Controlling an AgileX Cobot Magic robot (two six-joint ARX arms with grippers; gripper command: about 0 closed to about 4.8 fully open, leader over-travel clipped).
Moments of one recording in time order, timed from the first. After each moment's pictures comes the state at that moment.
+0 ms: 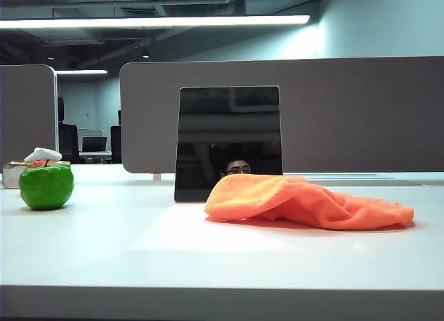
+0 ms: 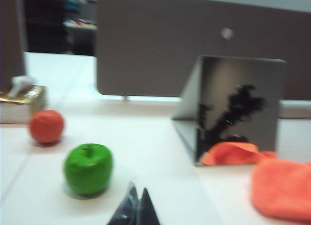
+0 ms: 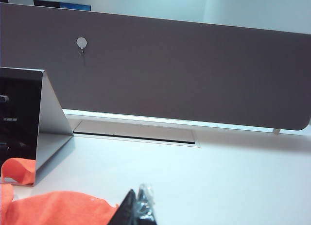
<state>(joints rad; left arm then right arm) 0.00 0.00 0.15 -0.06 0.22 -0.08 0.00 0.01 0.32 -0.18 0.00 -0.10</state>
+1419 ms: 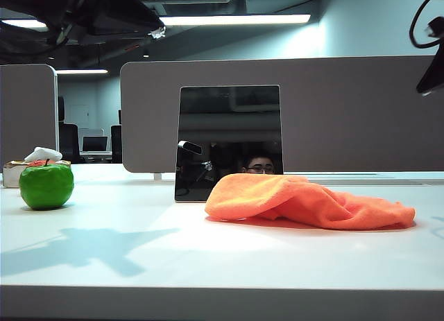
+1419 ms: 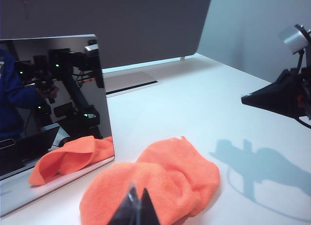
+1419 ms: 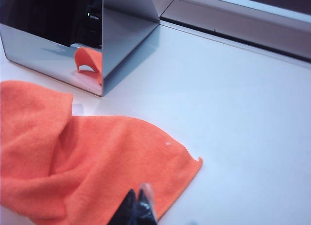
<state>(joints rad) -0.49 1.06 0.53 0.49 0.37 -0.11 0.00 1.12 0.73 -0.09 -0.36 -0.20</state>
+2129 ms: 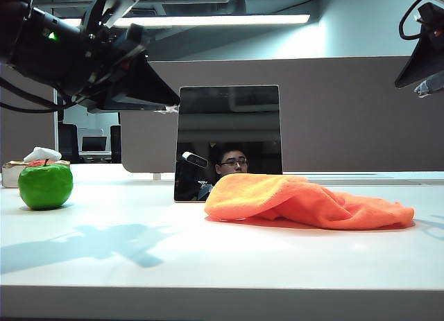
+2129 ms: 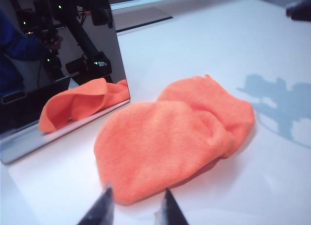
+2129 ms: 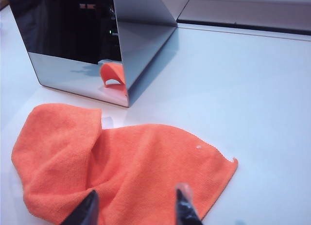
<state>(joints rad) -0.49 1.27 0.53 0.49 0.35 0.05 0.00 1.14 0.73 -0.07 -0.44 -0.03</state>
